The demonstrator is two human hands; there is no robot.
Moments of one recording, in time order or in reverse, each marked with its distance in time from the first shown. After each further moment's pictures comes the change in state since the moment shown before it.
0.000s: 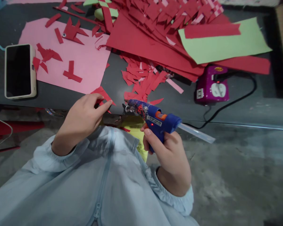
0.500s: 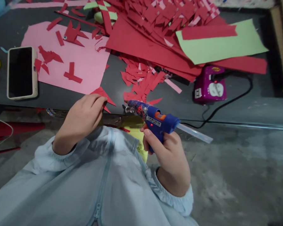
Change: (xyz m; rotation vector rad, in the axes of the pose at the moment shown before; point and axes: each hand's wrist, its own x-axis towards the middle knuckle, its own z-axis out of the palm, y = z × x) left_hand 0.000 0.001 0.002 0.017 0.019 -0.036; right_hand -0.004 0.001 -0.002 -0.005 -0.003 0.008
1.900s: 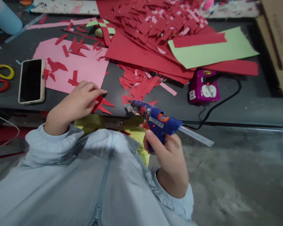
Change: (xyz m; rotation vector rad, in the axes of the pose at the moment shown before) left_hand 0.035 -0.048 -0.014 -0.130 -0.059 0.109; right_hand -0.002 0.007 -0.001 0.089 0.074 -0.062
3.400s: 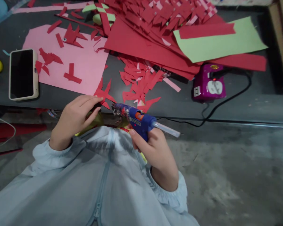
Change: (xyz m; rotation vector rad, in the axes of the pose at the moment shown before) left_hand -0.042 0.026 0.031 -0.062 0.283 -0.018; right_hand 0.007 -0.004 0.020 -0.125 -0.209 0.108
